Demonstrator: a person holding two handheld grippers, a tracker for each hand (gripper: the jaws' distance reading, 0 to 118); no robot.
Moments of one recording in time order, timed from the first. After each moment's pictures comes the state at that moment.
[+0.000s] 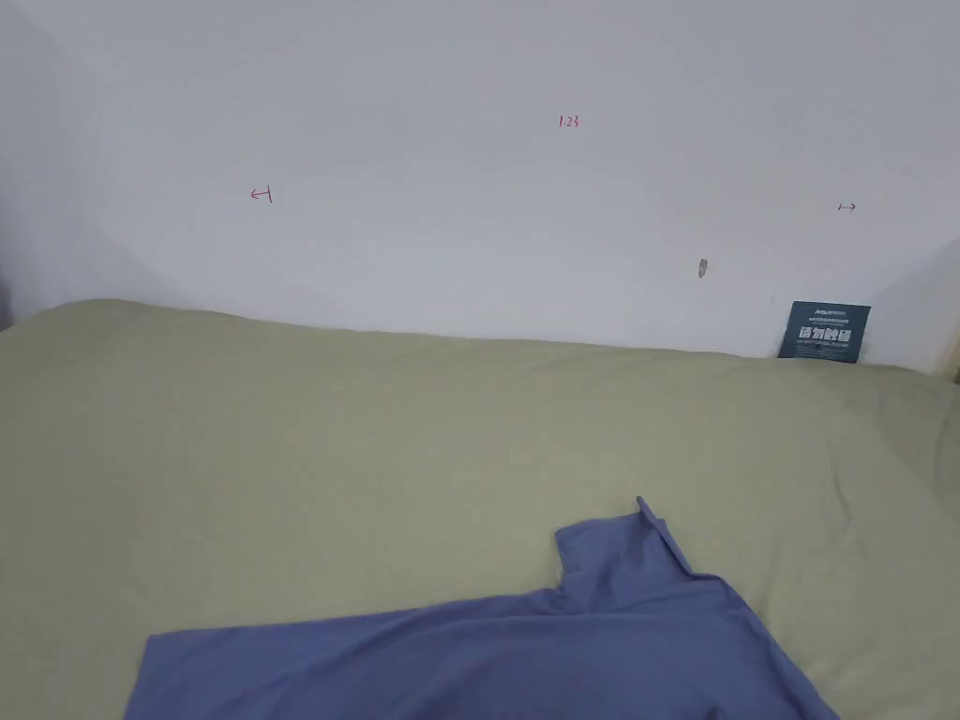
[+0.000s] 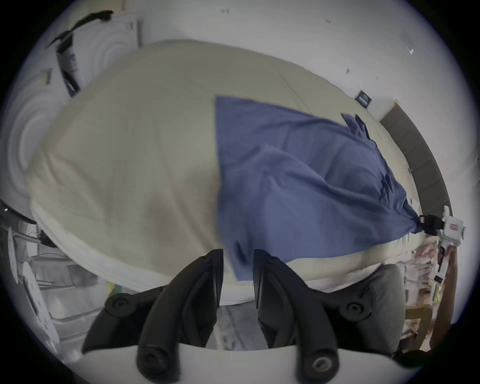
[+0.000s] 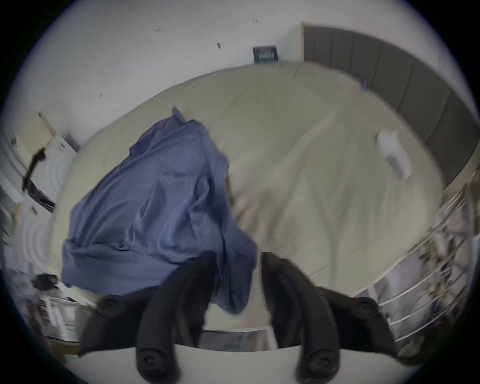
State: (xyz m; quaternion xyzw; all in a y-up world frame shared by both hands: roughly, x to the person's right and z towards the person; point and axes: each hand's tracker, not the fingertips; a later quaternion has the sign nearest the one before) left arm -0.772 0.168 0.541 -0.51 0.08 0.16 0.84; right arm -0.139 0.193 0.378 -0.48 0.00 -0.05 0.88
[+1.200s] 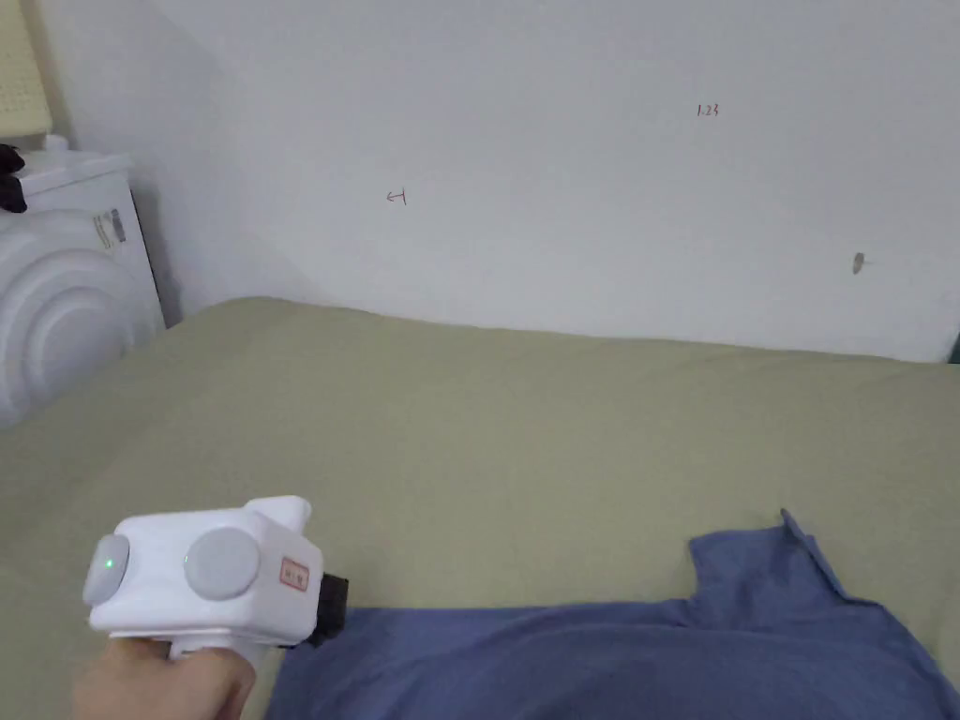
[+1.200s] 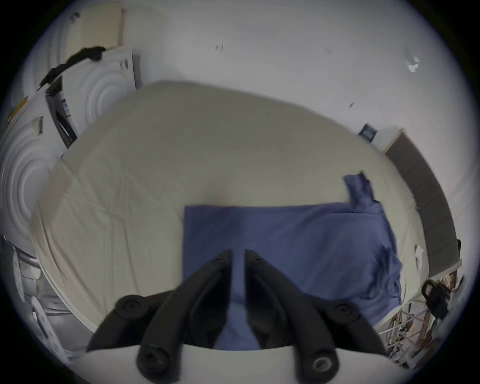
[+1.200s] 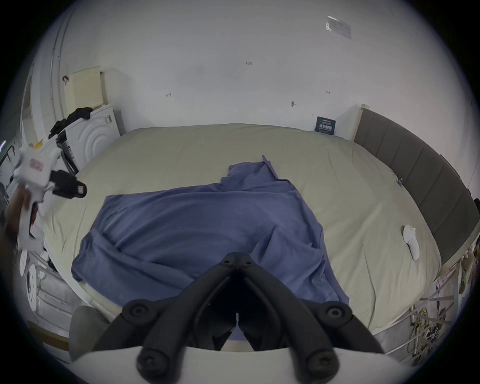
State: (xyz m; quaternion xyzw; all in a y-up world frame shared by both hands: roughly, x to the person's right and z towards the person) left arm -0.788 0.216 0.330 -0.48 0.10 0.14 0.86; right arm -0.310 0.229 0.392 -0.35 0.11 0.04 0.93
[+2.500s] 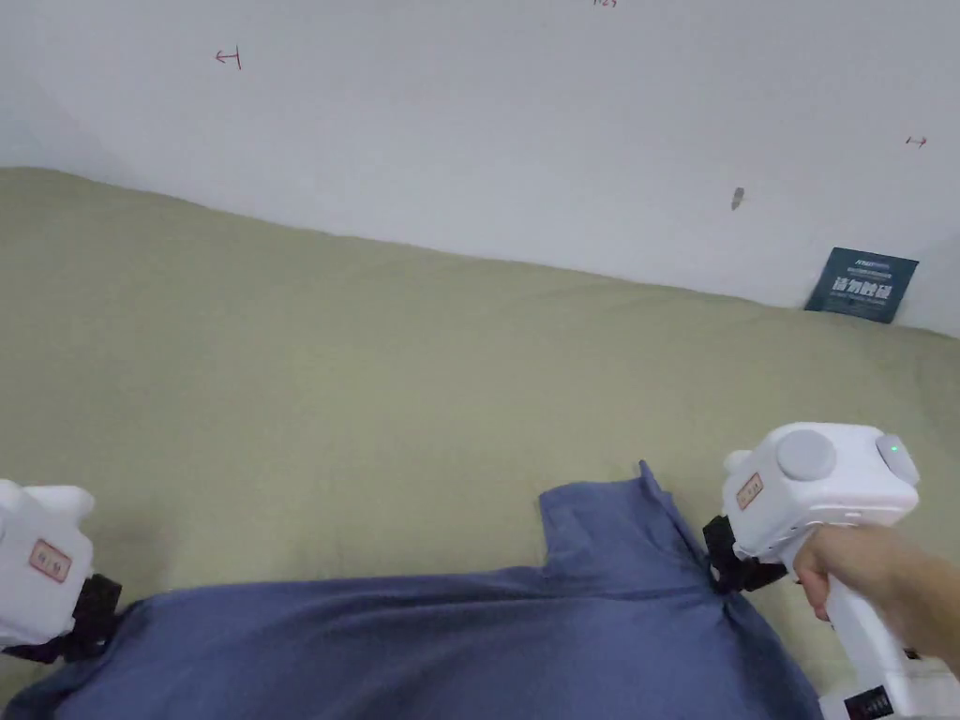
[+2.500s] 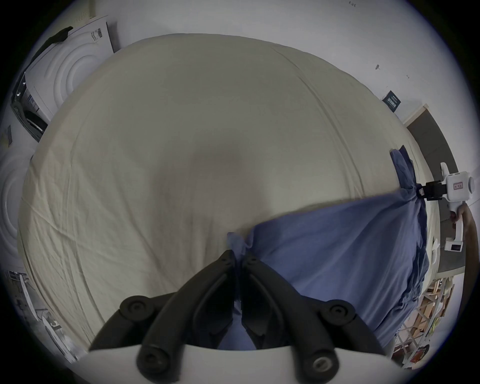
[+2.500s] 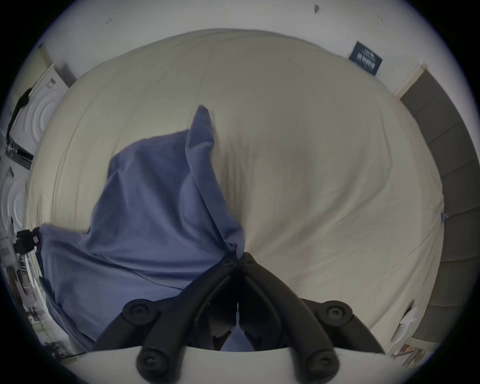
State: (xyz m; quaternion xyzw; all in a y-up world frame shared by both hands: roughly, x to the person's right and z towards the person) left arm -0.790 0.127 0.259 -0.57 0.08 0.13 0.81; right arm -0.283 0.140 0.025 -0.58 0.11 0.11 0.80
